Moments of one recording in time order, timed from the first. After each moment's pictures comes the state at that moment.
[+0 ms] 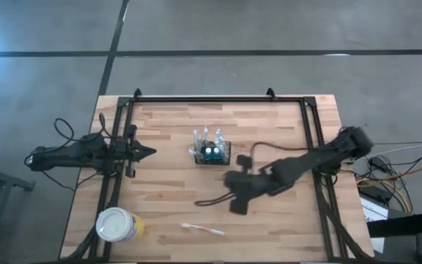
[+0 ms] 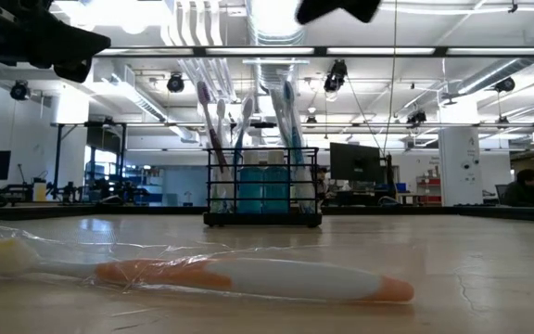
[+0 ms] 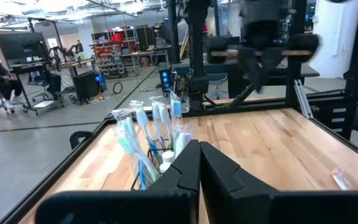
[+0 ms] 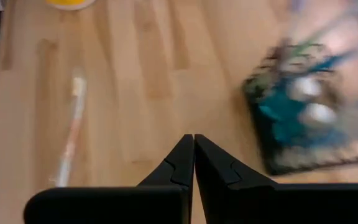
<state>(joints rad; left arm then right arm) -0.01 0.13 0.24 -0.15 -0.05 0.10 0.40 1.68 1.47 -0.72 0.41 0.46</state>
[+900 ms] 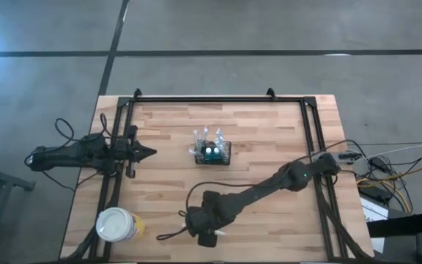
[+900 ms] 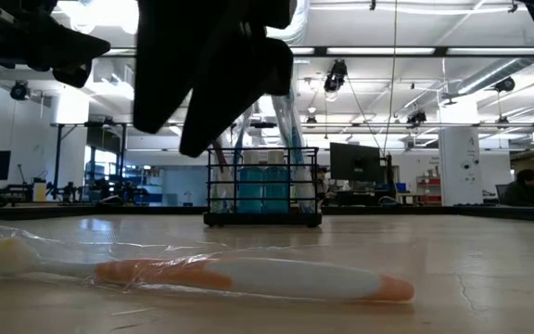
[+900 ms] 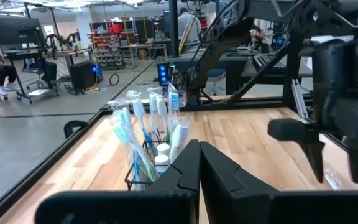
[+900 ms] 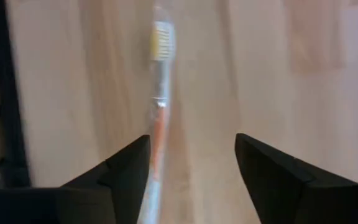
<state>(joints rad) -0.01 0.13 0.24 -0.18 -0.05 0.05 0.43 2.47 2.33 -1.09 0.09 0.56</state>
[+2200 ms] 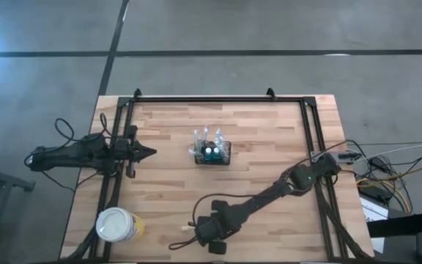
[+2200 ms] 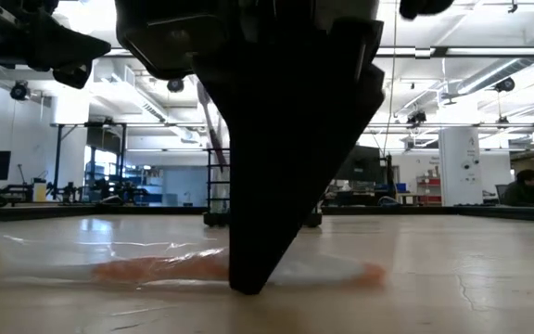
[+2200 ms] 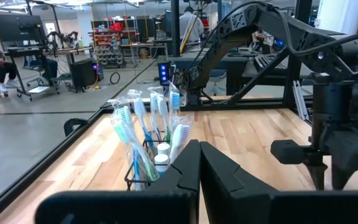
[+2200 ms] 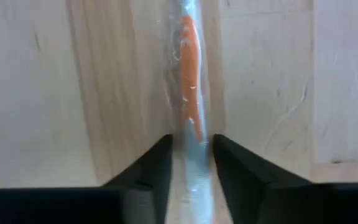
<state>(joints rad) -0.01 0.13 0.24 -0.17 -0.05 0.04 0.49 2.47 2.07 -0.93 0.05 0.60</state>
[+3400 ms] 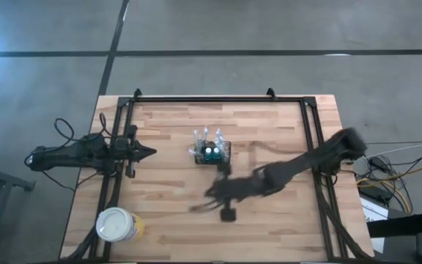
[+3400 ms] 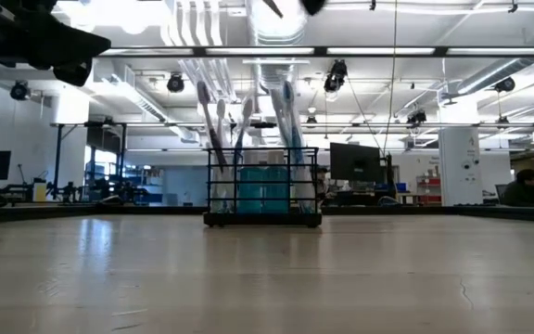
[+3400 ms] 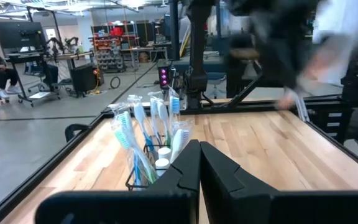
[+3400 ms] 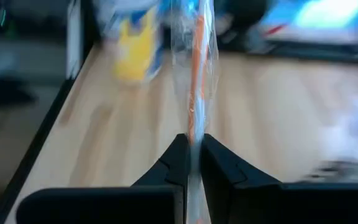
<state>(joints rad) -0.01 0.13 0.24 -0.16 -0.05 0.05 0.38 1.76 1.41 -0.22 0.28 0.16</state>
